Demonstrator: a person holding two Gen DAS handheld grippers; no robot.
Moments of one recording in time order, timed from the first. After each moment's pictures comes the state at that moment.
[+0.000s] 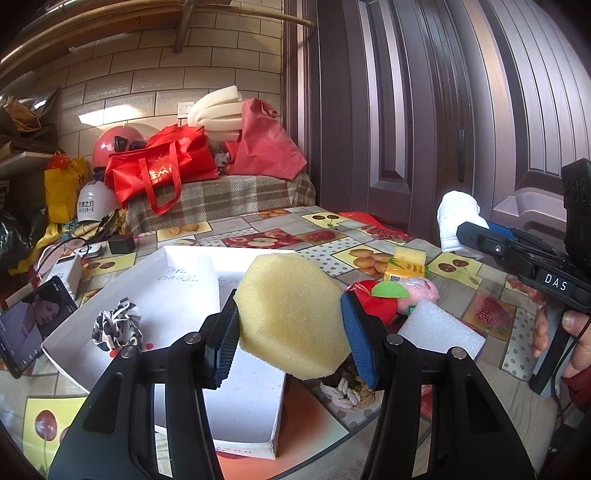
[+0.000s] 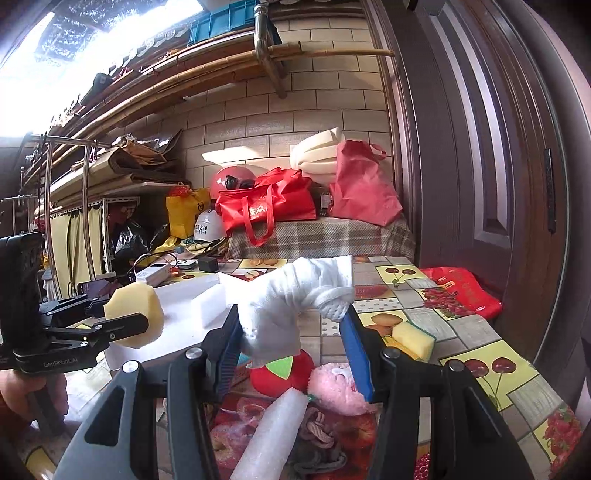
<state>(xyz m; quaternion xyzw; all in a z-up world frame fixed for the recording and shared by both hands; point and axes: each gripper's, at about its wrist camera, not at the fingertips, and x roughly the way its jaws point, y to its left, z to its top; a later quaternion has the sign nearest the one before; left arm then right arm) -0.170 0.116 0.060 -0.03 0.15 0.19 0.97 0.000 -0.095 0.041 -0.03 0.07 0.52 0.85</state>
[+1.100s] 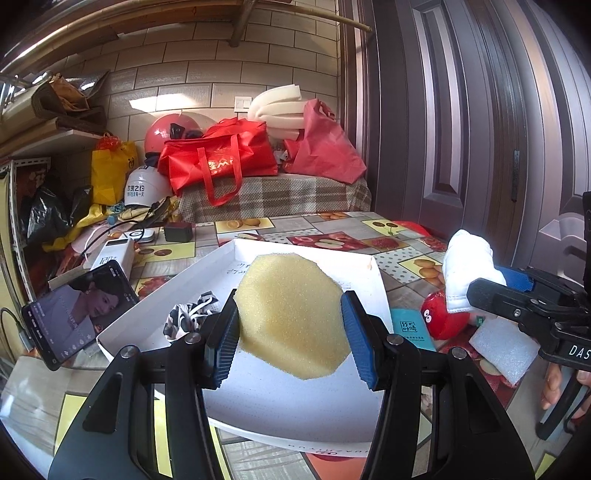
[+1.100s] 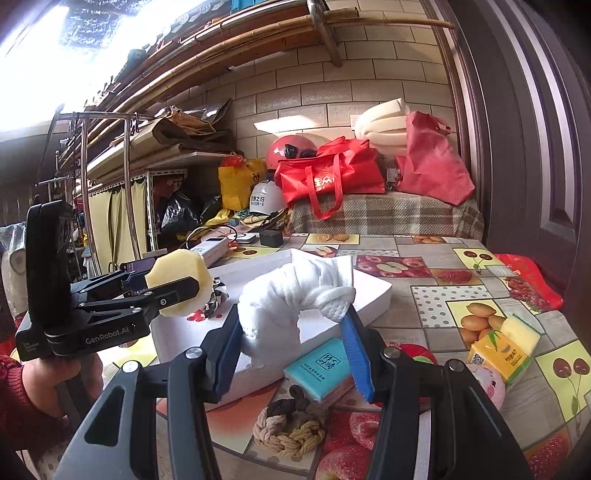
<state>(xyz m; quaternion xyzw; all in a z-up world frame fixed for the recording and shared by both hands) -0.198 0.180 0.055 -0.06 0.14 0.28 0.95 -0.046 -0.011 0.033 -0.07 0.11 0.60 0.79</state>
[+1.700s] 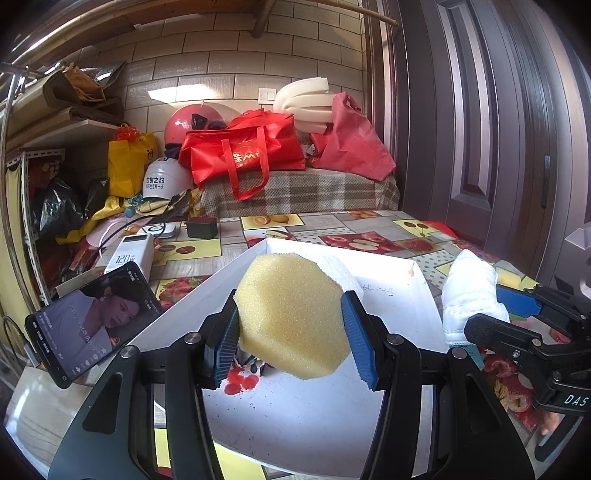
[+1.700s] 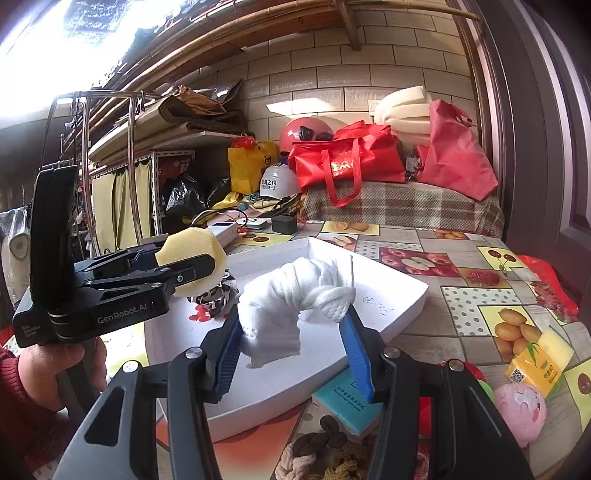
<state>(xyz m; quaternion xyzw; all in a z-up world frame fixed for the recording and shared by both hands) -0.189 0.223 0.052 -0.08 0.15 0.31 0.93 -0.058 0.041 0.027 -0.10 0.12 0.61 0.78</state>
